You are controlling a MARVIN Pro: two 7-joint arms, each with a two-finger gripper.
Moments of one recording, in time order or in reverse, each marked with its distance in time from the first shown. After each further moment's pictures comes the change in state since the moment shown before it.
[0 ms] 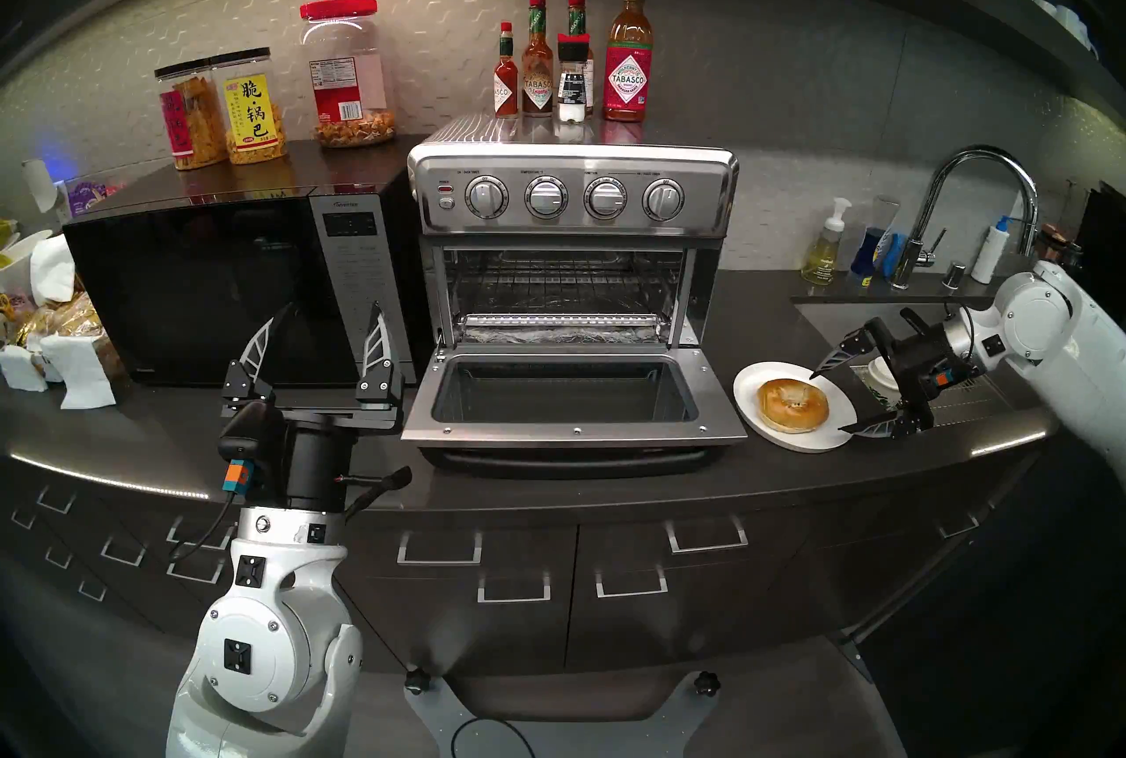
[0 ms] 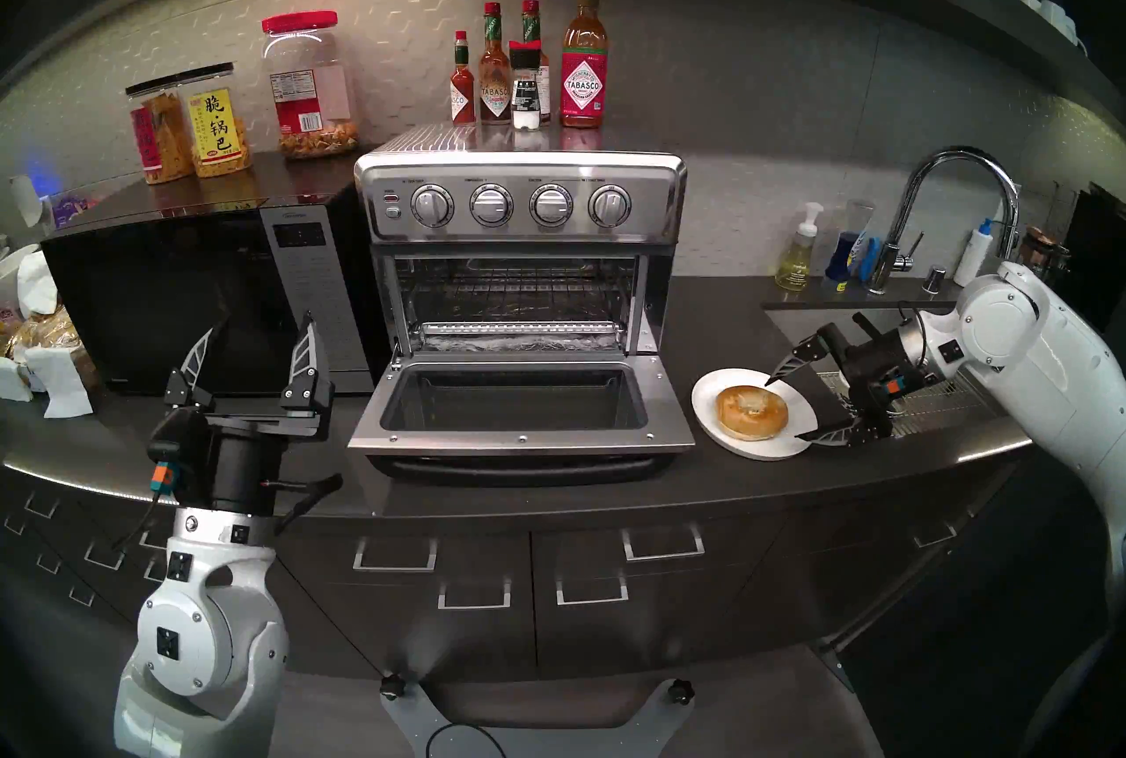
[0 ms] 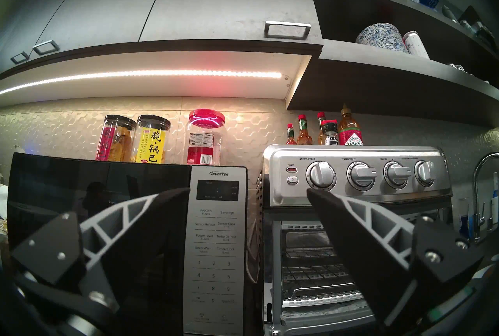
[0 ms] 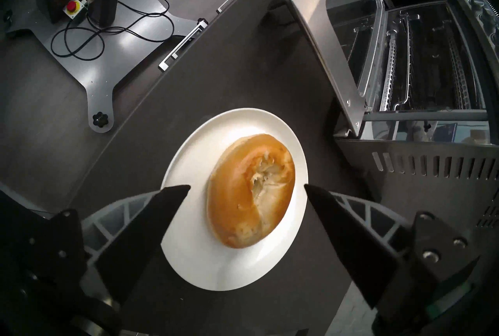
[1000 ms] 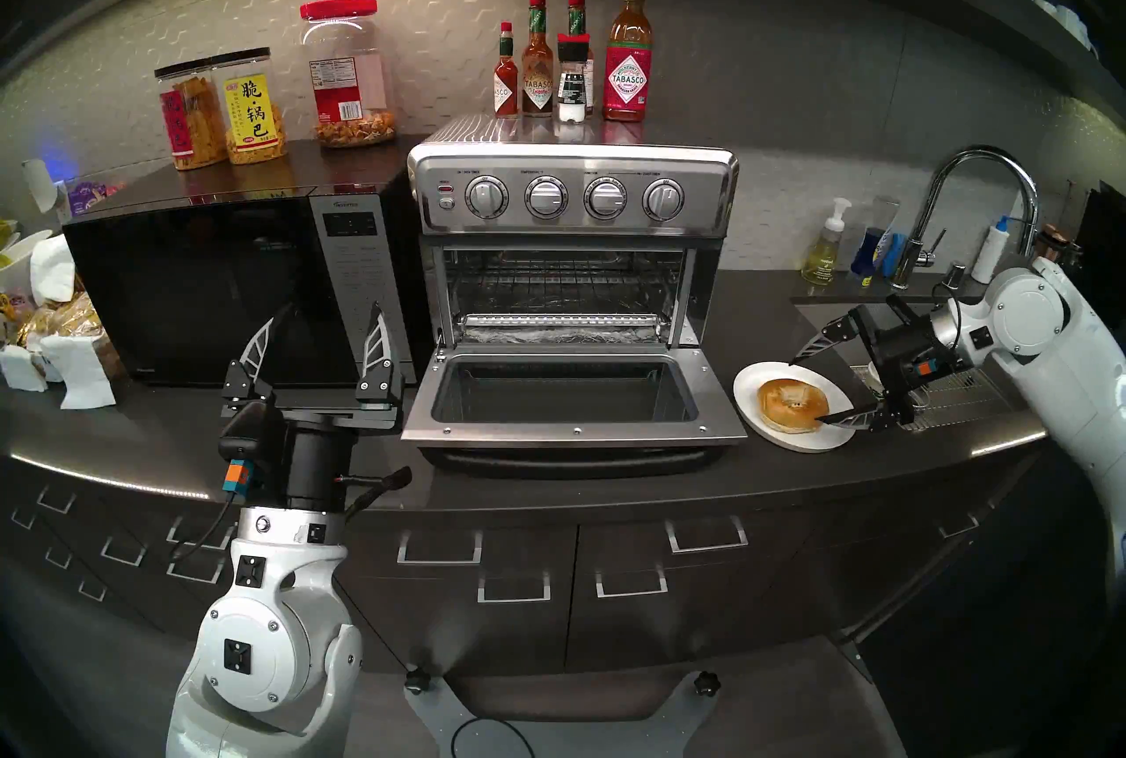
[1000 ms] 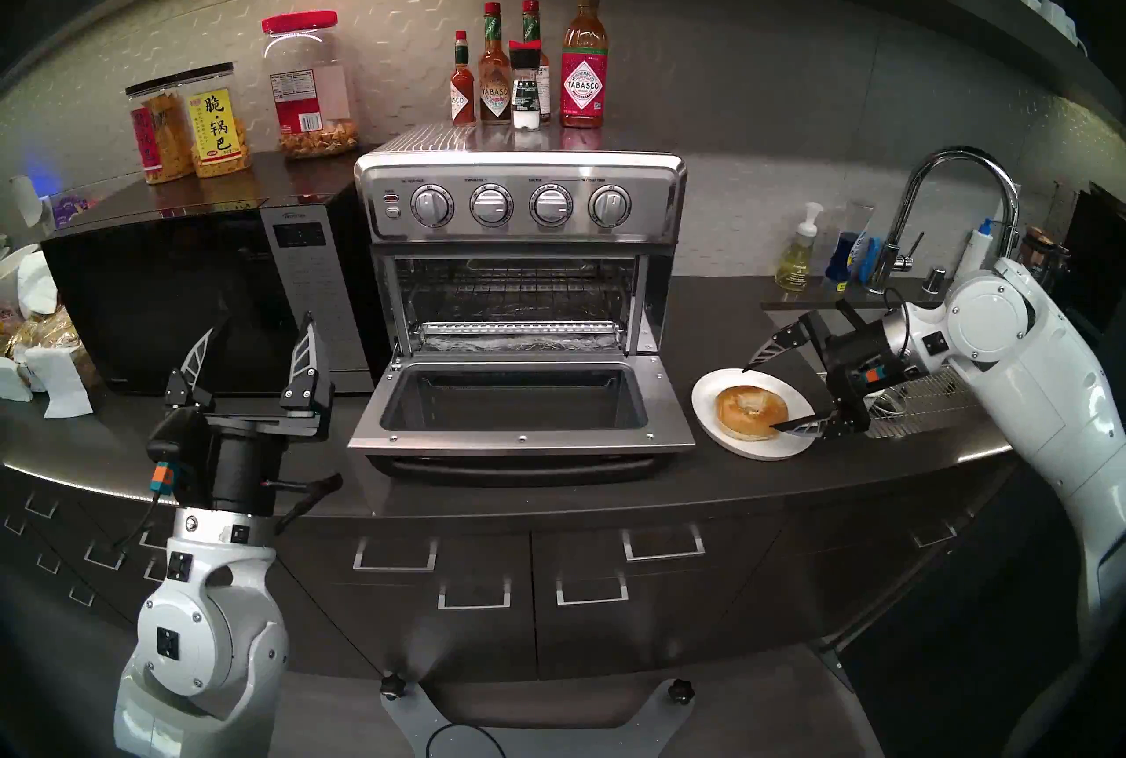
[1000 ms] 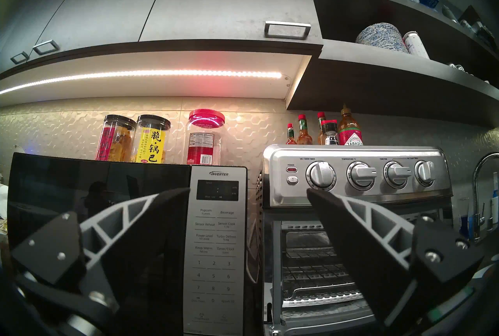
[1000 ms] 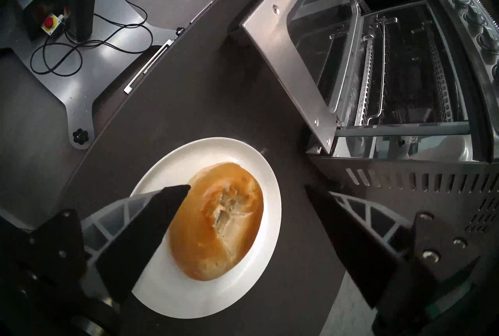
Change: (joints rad) left arm 0.000 0.000 0.000 0.000 0.000 0.000 0.000; right arm -0.189 -0.148 0.312 -0.061 -0.040 0.113 0.117
